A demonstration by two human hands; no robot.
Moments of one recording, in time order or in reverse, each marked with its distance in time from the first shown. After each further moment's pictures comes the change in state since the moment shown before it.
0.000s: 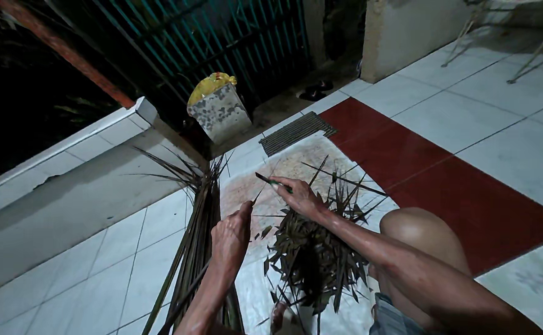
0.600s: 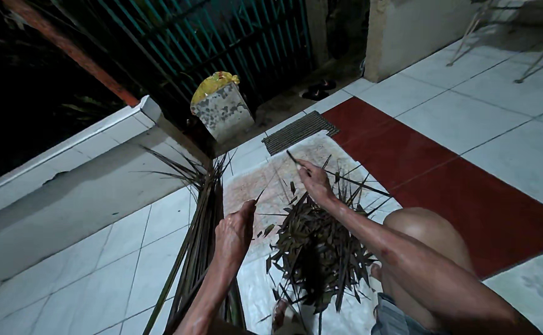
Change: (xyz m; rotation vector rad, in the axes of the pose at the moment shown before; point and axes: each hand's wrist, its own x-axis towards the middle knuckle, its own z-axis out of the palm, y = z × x) left_hand 0.000 -0.009 -0.001 -0.150 -0.060 -0.027; right_hand 0.018 0.031 -0.015 0.060 0.278 0.127
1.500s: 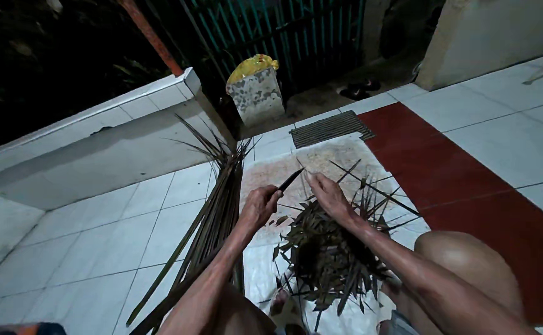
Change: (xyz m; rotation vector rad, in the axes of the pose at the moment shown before) left_hand 0.025 -0.043 0.019 -0.558 -0.158 -0.008; right_hand -0.036 -0.028 0.031 -0.106 -0.280 -0.121
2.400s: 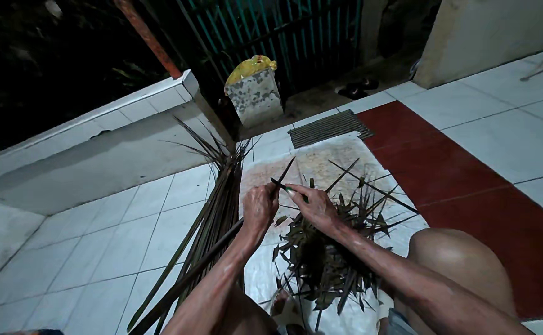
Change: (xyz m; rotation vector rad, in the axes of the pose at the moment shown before) left_hand 0.002 0.032 0.019 0.504 0.313 -0.058; right_hand -0.023 -0.025 0.017 -0.059 -0.092 -0.071
